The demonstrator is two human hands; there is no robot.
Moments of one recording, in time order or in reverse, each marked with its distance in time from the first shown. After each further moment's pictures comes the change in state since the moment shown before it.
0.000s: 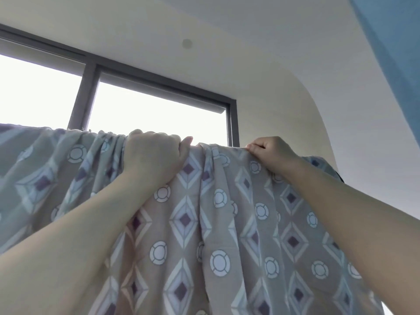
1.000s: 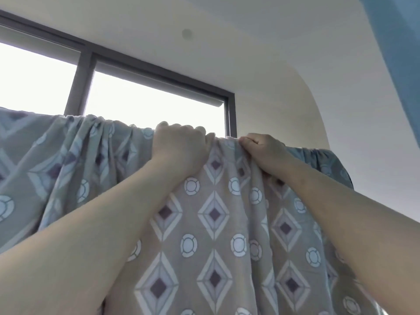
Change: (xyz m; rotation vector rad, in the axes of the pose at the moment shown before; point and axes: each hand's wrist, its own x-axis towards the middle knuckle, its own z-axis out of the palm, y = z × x) left_hand 0.009 0.022 -0.008 -0.068 -0.156 0.100; right_hand -0.015 -0.031 0.015 -0.103 -0.053 -0.116
